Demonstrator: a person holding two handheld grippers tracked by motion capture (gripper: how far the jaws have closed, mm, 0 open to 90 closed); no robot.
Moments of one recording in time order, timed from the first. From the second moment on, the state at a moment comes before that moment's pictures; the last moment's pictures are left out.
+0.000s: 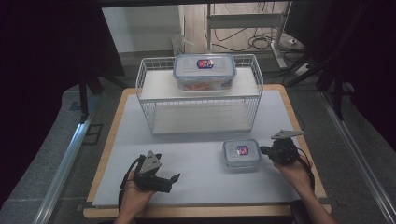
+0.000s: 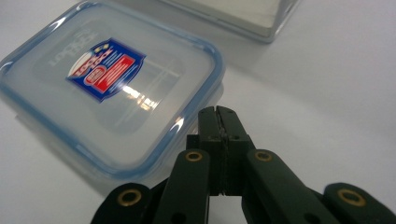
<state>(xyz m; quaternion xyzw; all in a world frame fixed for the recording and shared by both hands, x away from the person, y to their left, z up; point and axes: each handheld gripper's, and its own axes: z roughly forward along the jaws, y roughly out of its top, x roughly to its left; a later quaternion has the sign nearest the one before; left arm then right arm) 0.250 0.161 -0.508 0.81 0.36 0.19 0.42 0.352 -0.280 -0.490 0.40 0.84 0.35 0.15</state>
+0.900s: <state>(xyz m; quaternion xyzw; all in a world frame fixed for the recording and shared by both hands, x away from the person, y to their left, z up) 0.253 0.160 -0.509 0.81 0.36 0.18 0.42 0.348 -0.209 -0.498 0.34 0.86 0.37 0.10</state>
